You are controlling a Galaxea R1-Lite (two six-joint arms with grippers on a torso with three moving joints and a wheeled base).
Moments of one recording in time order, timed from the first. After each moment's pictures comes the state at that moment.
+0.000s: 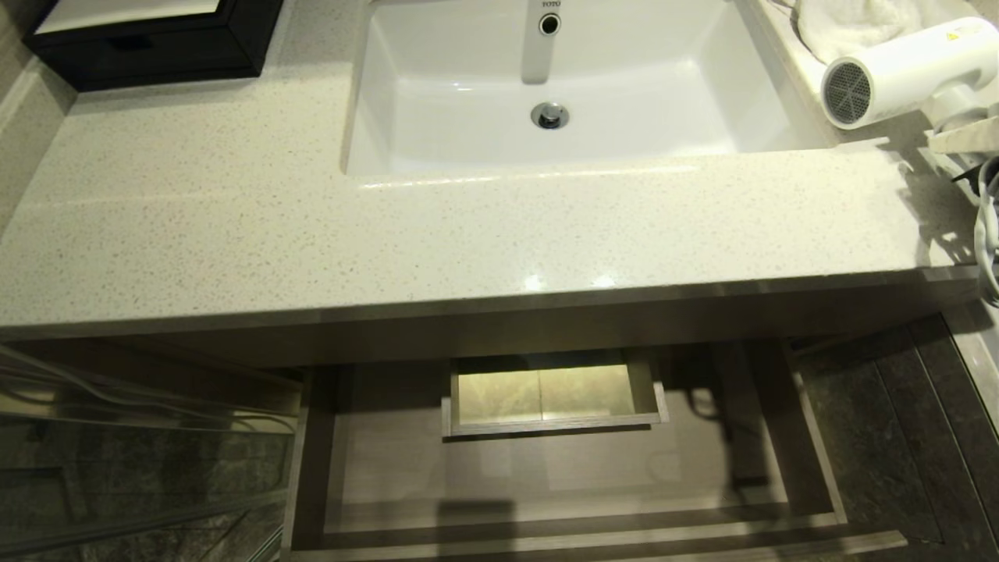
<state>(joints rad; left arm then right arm) 0.00 0.00 0.00 0.01 -0.01 0.08 -0.21 1.51 -1.76 0.61 0.23 -0.34</state>
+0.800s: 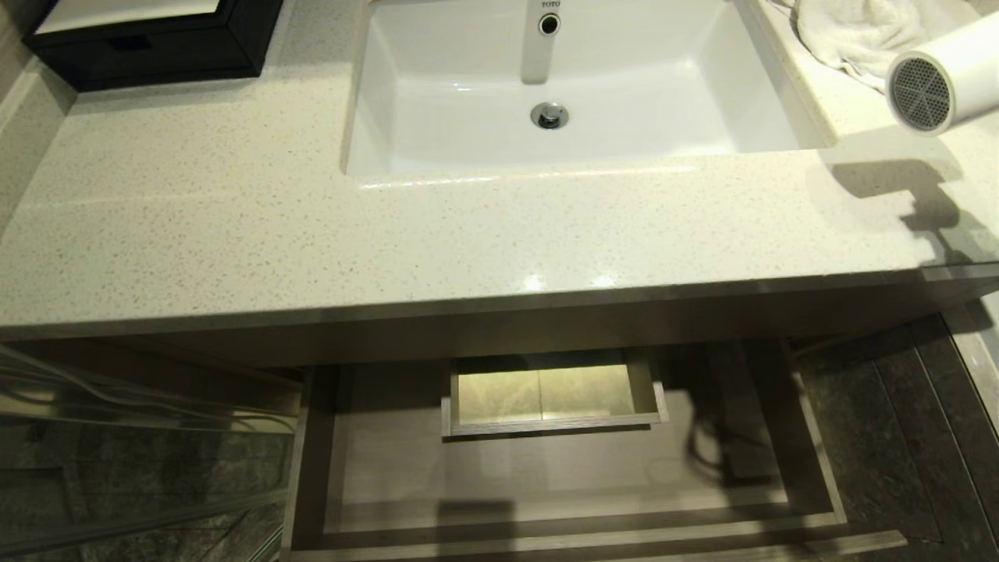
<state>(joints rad) 0.00 0.00 0.00 0.01 -0.01 0.08 -0.21 1.21 -1.58 0.62 0.23 -0.33</state>
